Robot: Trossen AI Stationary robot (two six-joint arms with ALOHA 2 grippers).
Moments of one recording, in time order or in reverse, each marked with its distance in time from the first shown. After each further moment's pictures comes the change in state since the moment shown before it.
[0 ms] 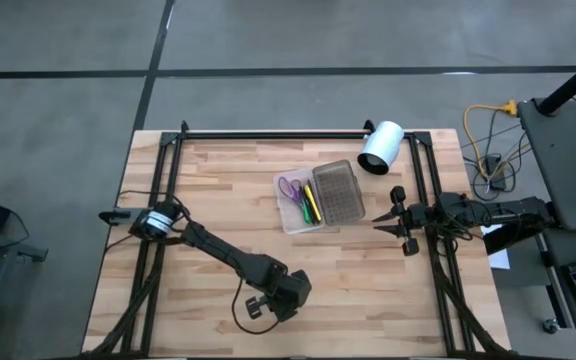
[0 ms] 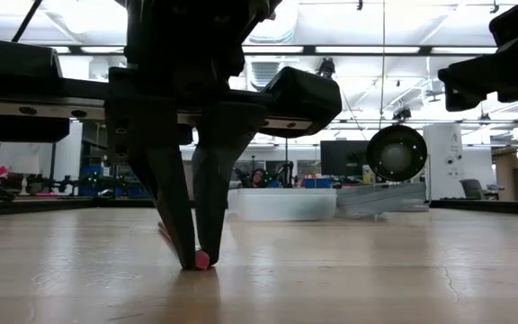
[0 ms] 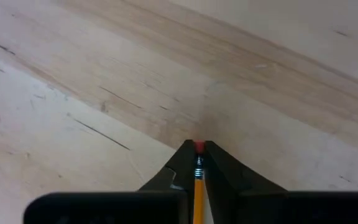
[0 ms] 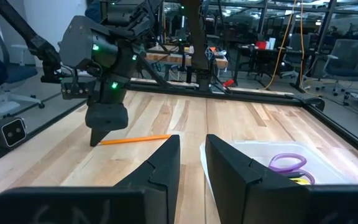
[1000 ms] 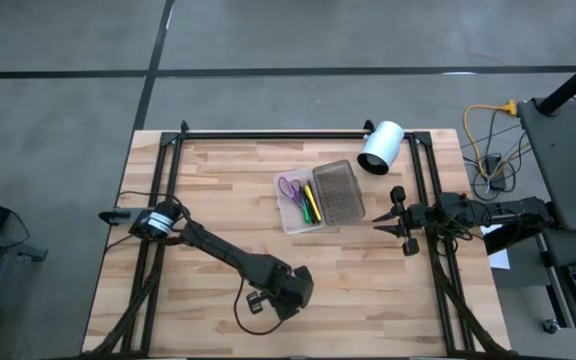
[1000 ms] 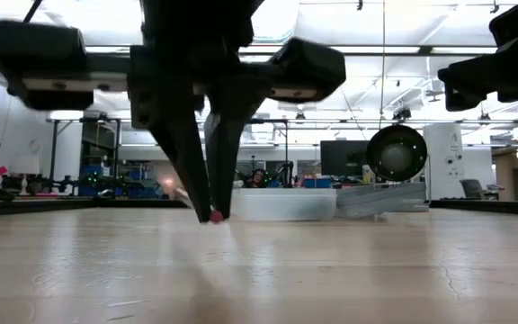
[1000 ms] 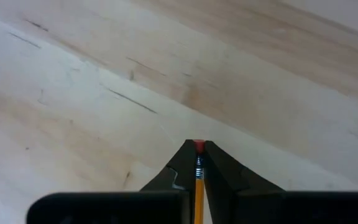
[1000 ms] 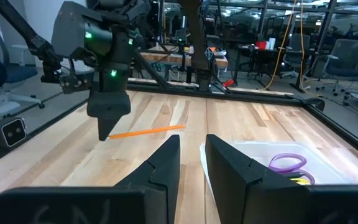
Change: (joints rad) left arm -0.007 0.003 0.124 -0.194 -0.123 0.055; right arm 0.000 0.000 0.000 0.000 0.000 0.000
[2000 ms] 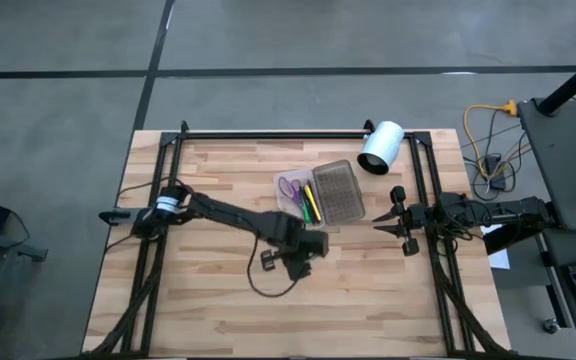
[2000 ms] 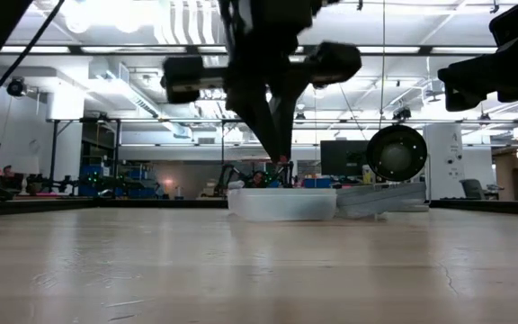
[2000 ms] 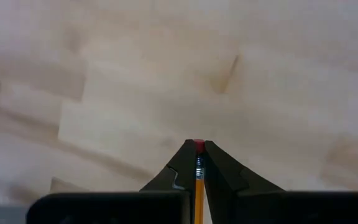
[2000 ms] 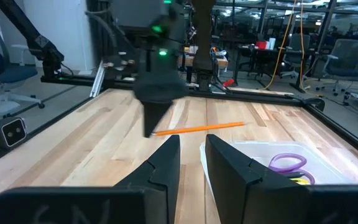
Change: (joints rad) left arm 0.229 -0.008 0.172 -0.187 0.001 0.377; right arm 0.000 0.000 0.000 0.000 0.000 0.000
